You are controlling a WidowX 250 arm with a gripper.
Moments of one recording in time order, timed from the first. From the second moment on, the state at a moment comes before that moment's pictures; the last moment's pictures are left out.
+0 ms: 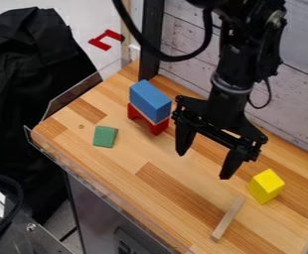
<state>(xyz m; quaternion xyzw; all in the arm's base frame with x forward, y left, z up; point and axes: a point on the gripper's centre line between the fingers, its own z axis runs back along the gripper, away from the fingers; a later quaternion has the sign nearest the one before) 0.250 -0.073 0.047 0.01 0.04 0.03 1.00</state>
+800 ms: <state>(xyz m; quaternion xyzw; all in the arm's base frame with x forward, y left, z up) 0.242 -0.099 0.038 0.00 0.04 0.01 1.00</state>
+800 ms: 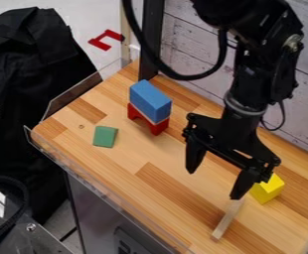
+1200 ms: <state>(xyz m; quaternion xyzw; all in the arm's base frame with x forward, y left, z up) 0.239 -0.111 0.007 0.00 0.08 -0.01 1.00</state>
